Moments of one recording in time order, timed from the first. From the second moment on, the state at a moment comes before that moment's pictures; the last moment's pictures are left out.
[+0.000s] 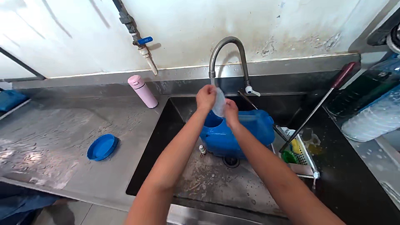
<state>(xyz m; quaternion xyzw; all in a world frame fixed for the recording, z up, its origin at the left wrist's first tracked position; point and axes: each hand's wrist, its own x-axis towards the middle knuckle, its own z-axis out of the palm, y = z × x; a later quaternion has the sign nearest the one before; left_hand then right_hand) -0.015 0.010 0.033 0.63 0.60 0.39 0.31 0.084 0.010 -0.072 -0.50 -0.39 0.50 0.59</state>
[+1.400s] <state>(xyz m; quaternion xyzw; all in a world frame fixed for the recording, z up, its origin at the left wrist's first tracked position) -0.496 -0.130 -0.132 0.64 0.72 0.24 -0.15 -0.168 0.172 -0.368 -0.64 -0.65 0.40 -0.06</state>
